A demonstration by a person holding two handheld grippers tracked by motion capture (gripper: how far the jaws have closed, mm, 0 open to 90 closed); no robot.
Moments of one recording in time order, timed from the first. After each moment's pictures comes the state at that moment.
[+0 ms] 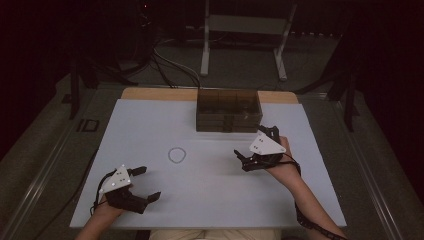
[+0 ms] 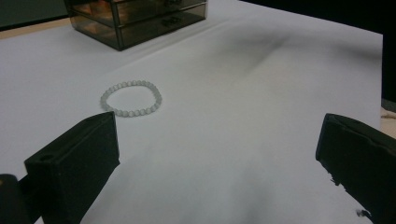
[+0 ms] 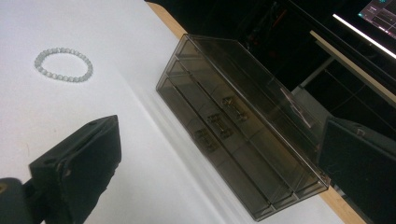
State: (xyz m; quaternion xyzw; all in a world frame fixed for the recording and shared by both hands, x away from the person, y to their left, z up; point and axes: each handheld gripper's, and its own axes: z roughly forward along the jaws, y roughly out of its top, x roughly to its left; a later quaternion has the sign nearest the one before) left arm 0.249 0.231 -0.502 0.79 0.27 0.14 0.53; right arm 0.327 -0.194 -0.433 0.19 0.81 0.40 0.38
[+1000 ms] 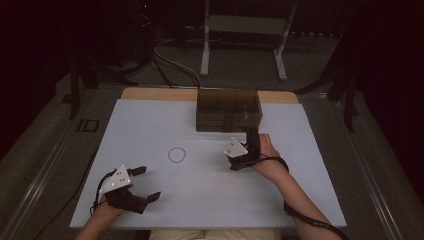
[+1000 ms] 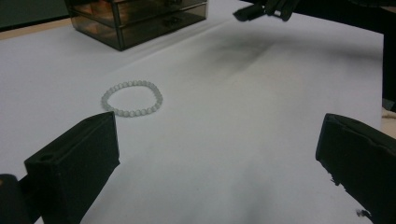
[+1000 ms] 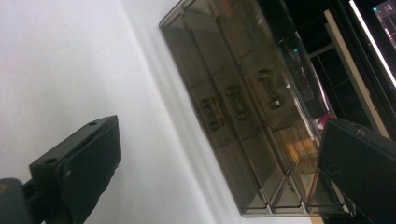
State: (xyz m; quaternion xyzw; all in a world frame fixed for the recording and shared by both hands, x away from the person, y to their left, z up) left arm 0.249 0.231 -0.502 0.79 0.28 0.14 0.53; right arm 0.353 -0.146 -0.476 0.11 0.86 0.23 0.43
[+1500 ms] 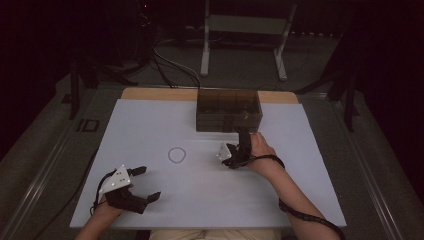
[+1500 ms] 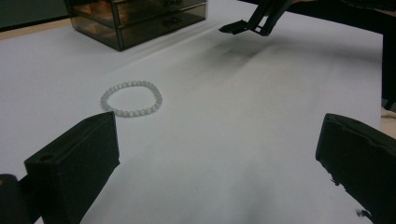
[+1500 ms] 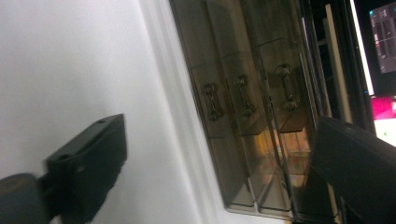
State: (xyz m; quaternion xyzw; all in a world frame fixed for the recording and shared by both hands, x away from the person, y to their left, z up) left arm 0.249 0.231 -0.502 0.79 0.27 0.14 0.53; right arm 0.362 -0.127 -0.494 0.06 0.87 0.13 0.47
